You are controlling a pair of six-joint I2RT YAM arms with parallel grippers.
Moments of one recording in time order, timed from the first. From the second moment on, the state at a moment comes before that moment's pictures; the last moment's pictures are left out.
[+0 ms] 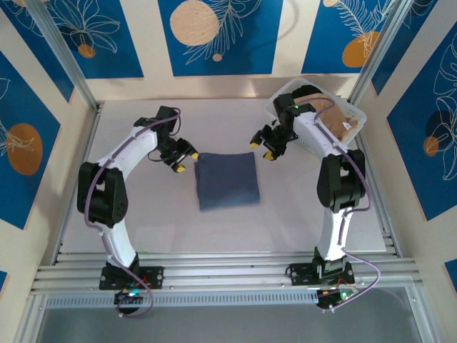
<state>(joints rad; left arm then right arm) -0.31 1.85 1.52 -0.95 0.37 -0.95 0.26 1.95 1.69 -1.06 -0.47 0.76</state>
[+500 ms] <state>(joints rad) -0.43 2.16 1.69 -0.83 0.46 -1.01 0.34 2.05 1.58 -0.91 -0.54 0.79</state>
